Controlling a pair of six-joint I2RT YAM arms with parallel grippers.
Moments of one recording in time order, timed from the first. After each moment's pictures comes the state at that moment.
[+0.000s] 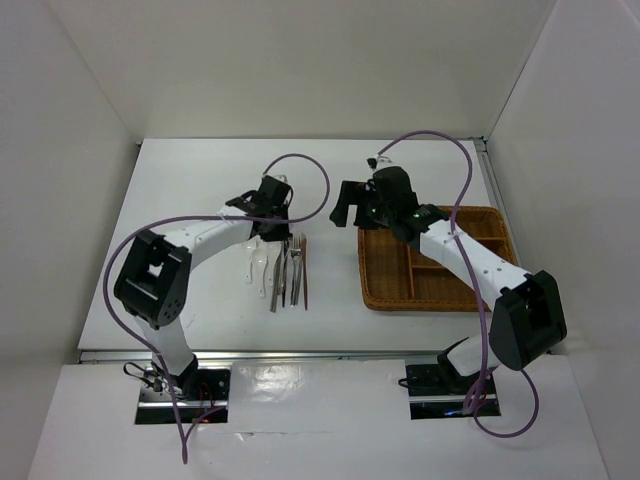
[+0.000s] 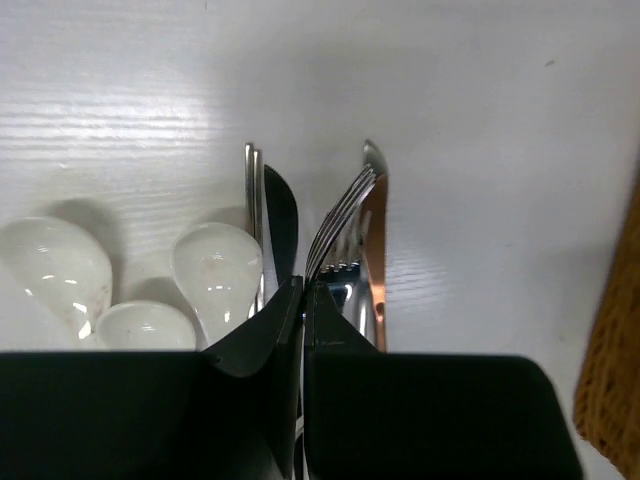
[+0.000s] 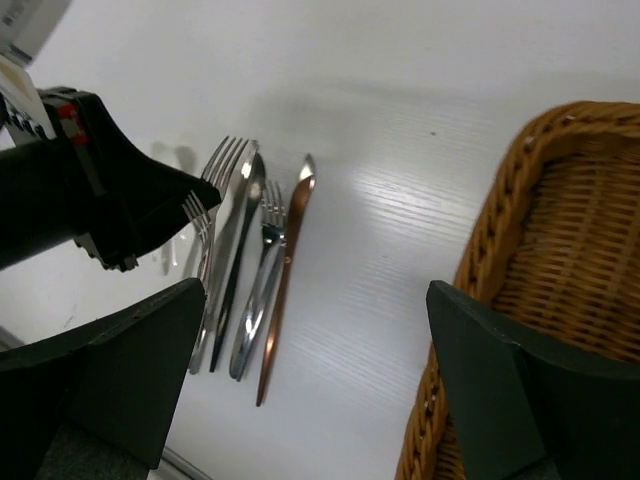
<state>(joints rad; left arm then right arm) -0.49 1.79 1.24 -0.42 -0.11 -0.53 0.50 1.43 1.10 -0.27 -0.05 0.49</state>
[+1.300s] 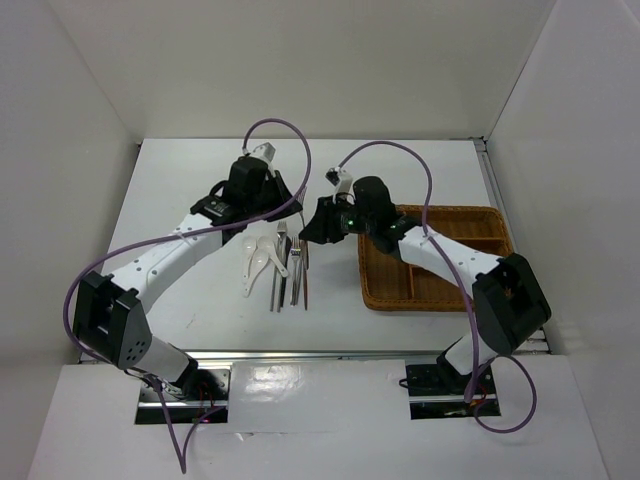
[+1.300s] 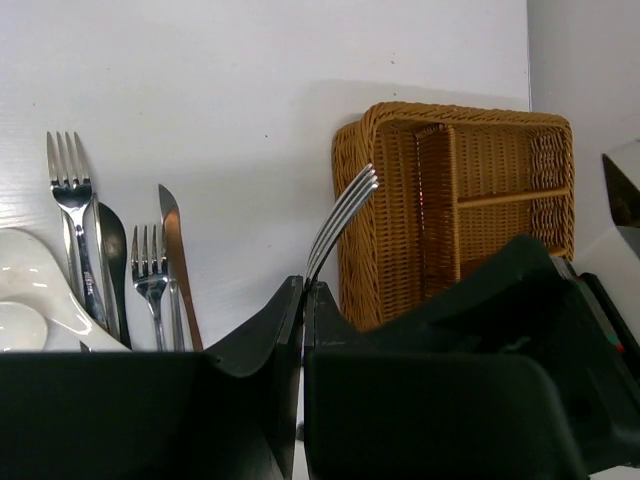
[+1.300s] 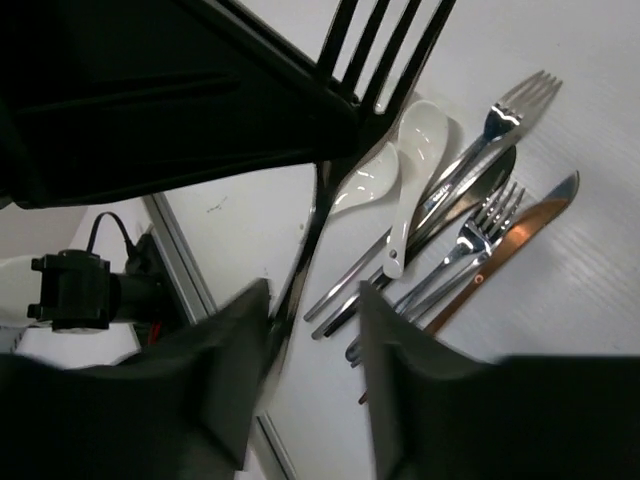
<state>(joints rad) -0.49 1.48 1.24 -0.32 0.08 -0.72 0.60 1.53 1.02 0.09 -0.50 0.46</state>
